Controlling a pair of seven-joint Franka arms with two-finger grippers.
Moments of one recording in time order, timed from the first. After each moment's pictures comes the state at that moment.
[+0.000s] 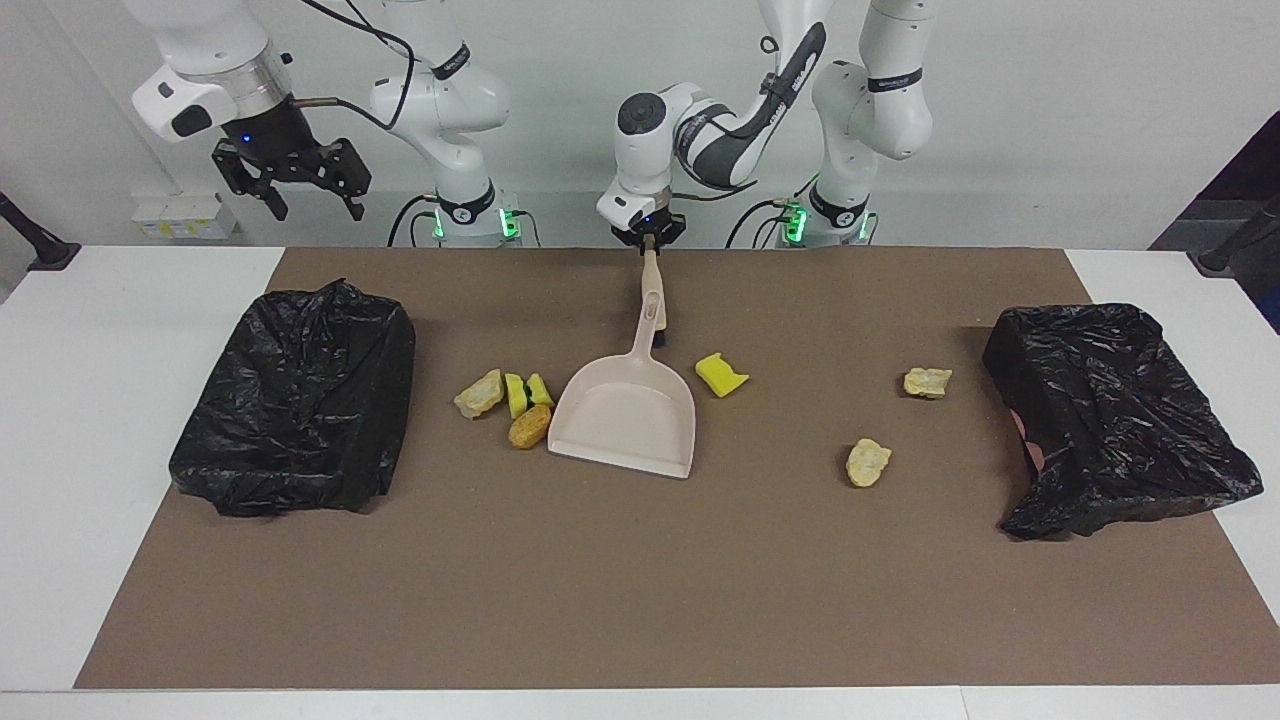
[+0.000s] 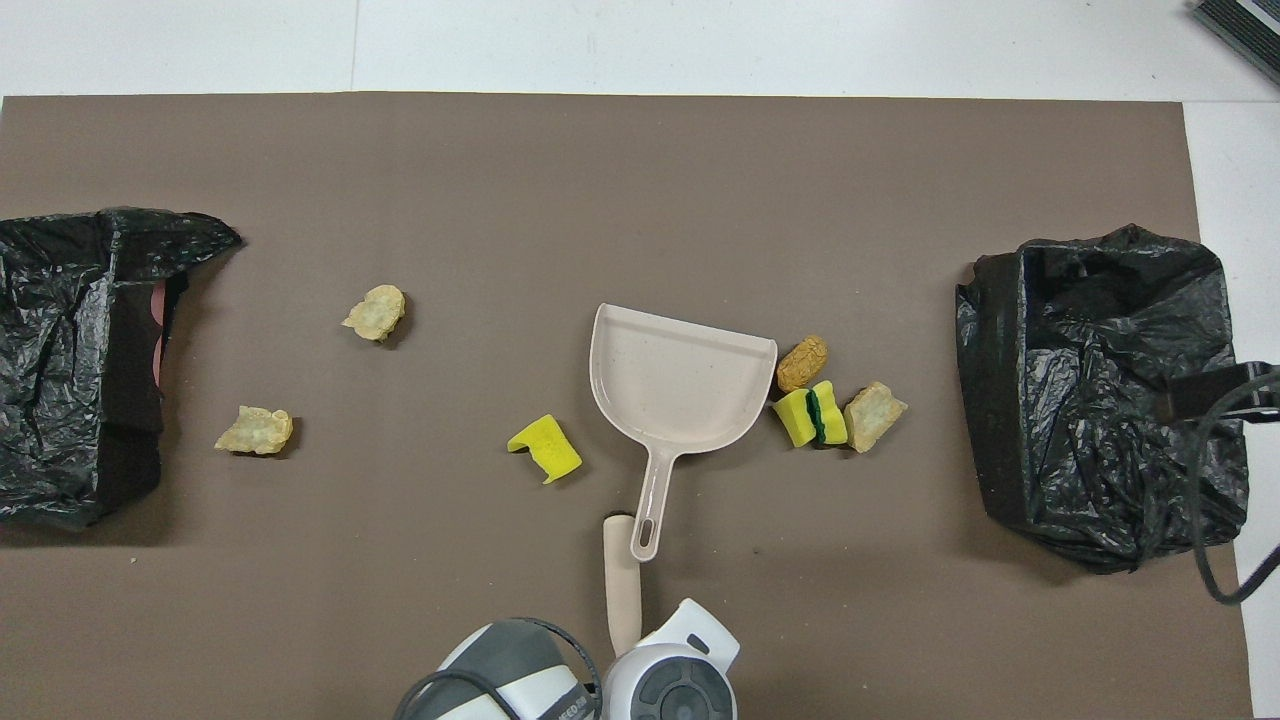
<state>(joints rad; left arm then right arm) -0.99 -0.07 -0.04 -2.28 -0.18 1.88 -0.99 0.10 -0.12 -0.14 -1.61 -0.01 1.42 -0.01</state>
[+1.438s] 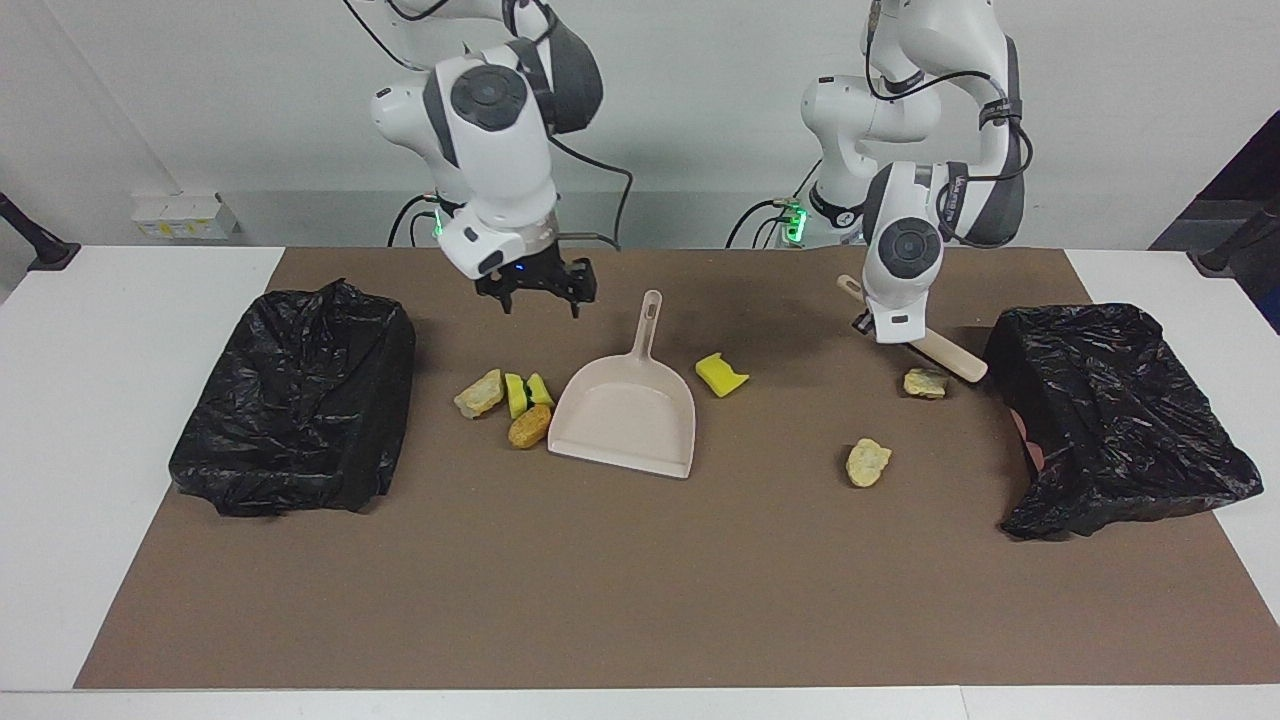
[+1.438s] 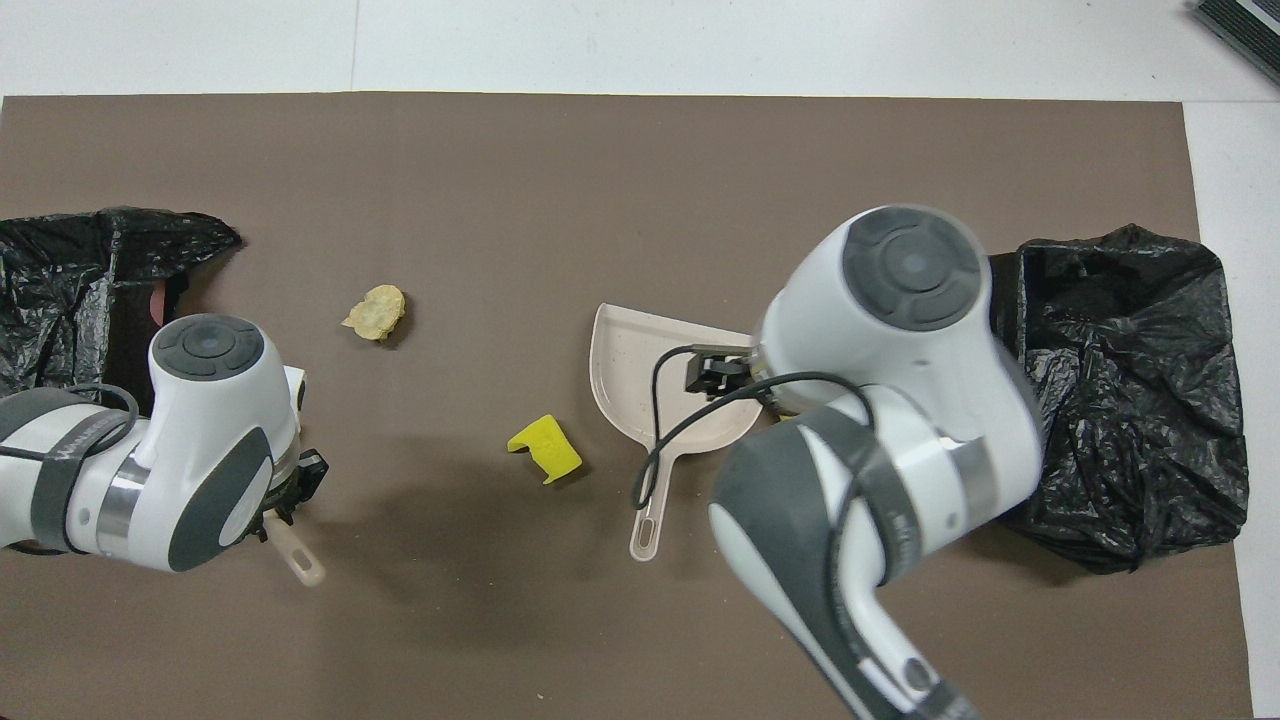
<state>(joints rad) -0.18 0.00 -0.02 -2.26 0.21 1.80 -0.93 0.61 0.18 -0.11 -1.78 0.10 1.91 0.62</state>
